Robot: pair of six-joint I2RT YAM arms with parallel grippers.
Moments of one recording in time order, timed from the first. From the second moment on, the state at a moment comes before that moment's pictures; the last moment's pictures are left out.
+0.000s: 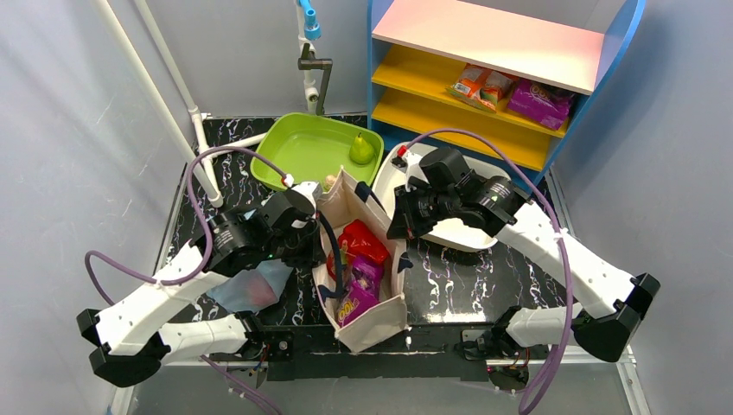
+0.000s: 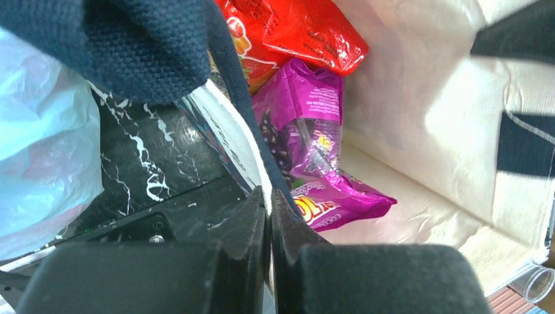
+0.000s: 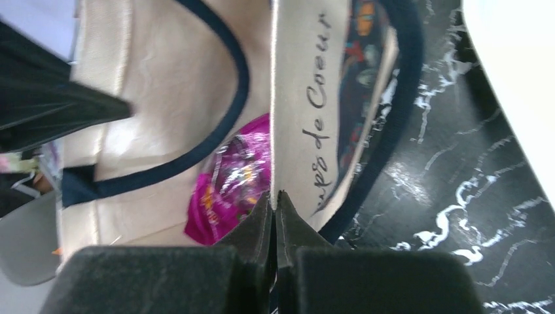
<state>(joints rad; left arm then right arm) -0.95 1.01 1.30 -1.22 -0.11 -0.74 0.84 1.26 1.38 -0.89 -0.30 0.43</state>
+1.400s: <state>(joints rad) -0.94 1.07 1.68 -1.61 -0.62 -0.36 0.91 1.21 1.29 -0.83 -0.20 0.57</state>
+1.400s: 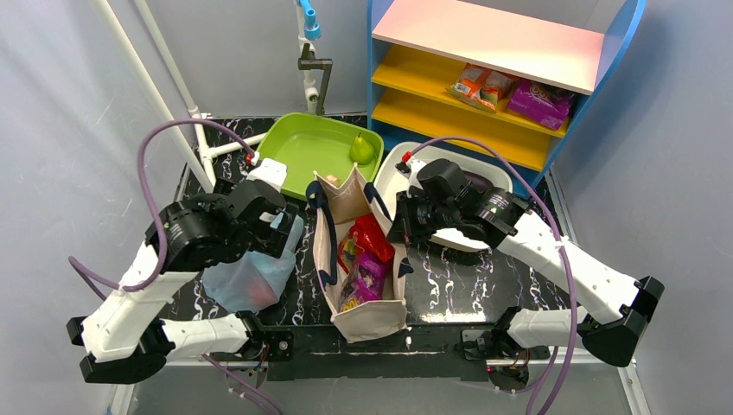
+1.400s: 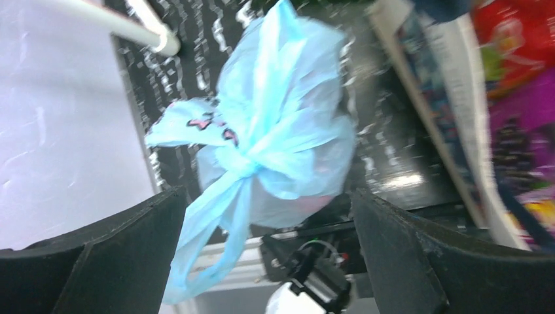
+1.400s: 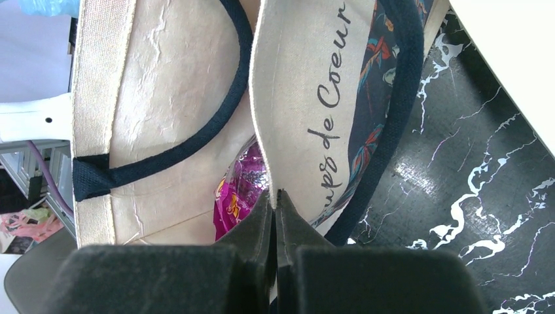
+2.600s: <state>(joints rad) -0.48 1.06 1.15 -1.30 -0.35 -0.22 0.91 1.14 1.24 -0.85 -0.19 0.59</state>
